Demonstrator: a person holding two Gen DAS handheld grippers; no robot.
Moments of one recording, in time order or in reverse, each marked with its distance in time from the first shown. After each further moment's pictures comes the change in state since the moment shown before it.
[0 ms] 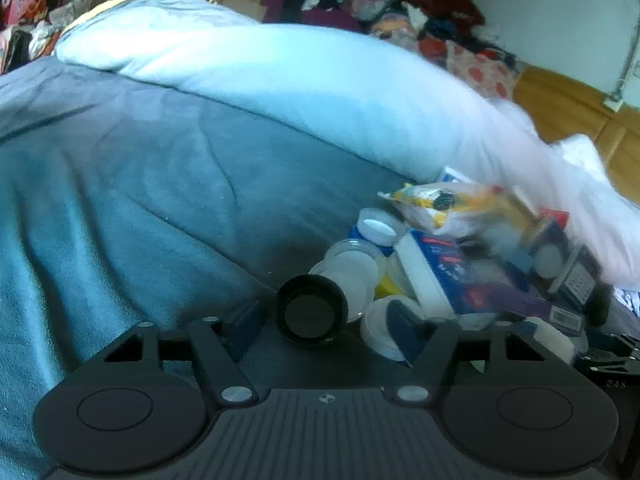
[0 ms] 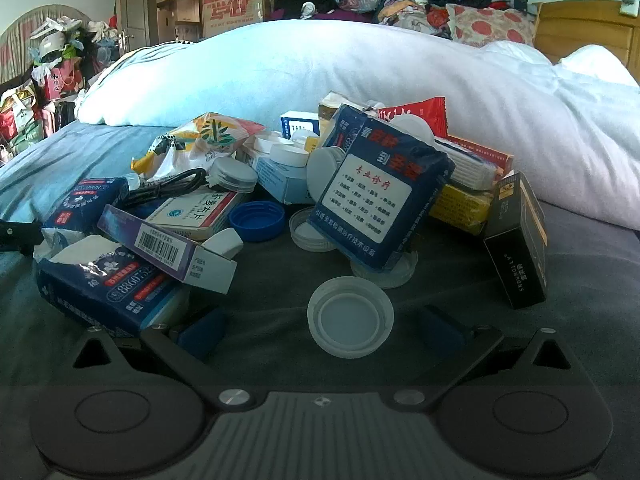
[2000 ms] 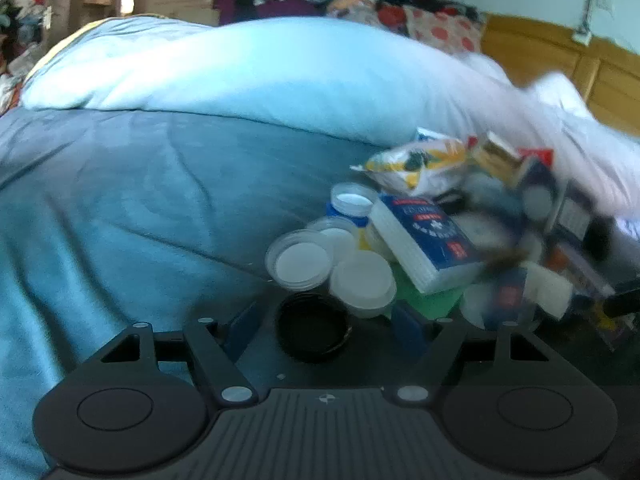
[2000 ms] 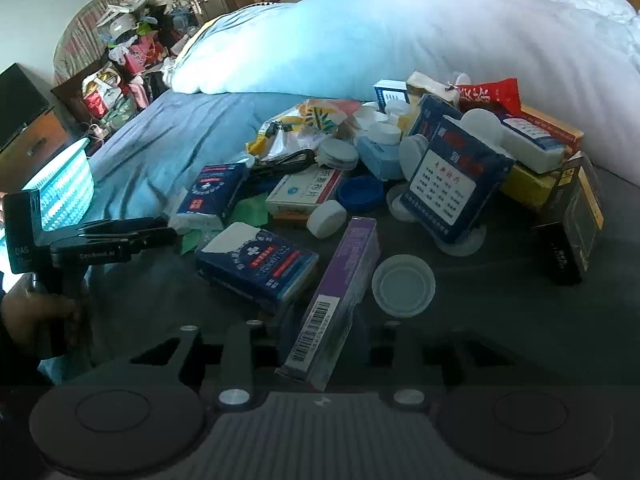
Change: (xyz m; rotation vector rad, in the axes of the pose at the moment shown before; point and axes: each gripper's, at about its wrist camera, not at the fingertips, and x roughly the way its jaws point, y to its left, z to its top) left arm 0.000 -0.024 -0.004 0.215 0.058 0.009; right arm -0.036 -0.018 0.032 0.021 0.225 0.348
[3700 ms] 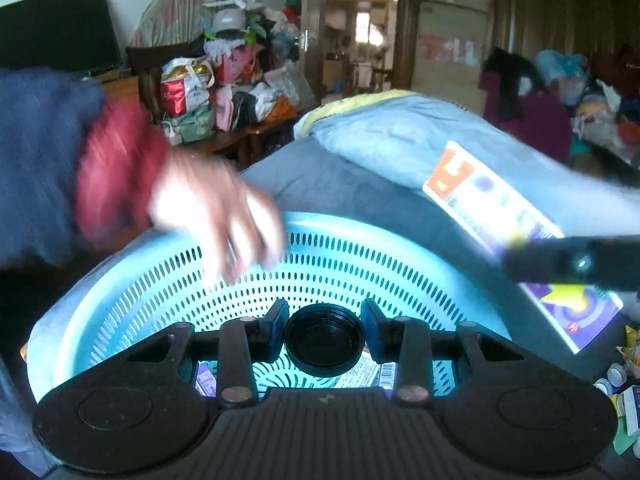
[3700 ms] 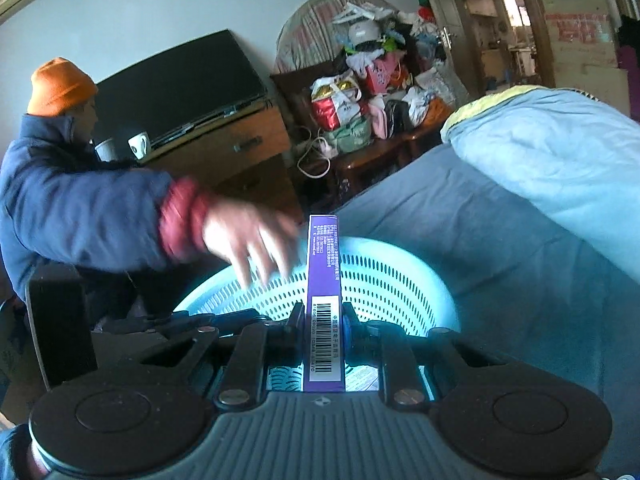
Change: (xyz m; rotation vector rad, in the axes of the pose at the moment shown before) left arm -0.261 0.208 0.058 -0.363 -0.139 0.623; right arm 0.105 0.464 0.187 -0.391 -0.071 0.523
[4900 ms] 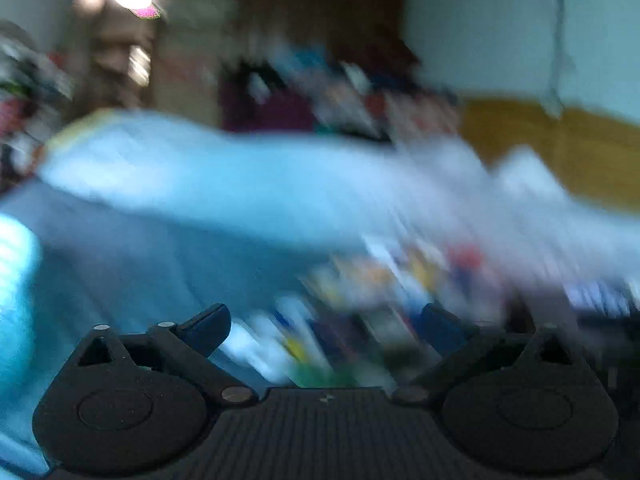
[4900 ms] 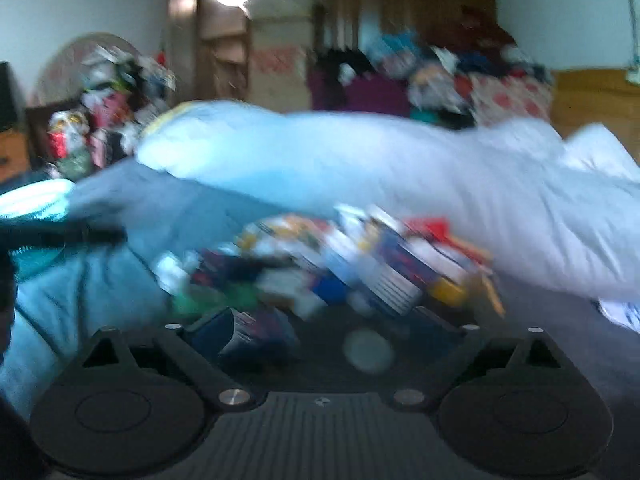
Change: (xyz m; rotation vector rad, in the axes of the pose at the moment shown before) left arm -0.046 -0.286 -0.142 0.320 -0.057 -0.681; right arm -0.344 -0.126 -0.337 0.177 -0.181 -0.850
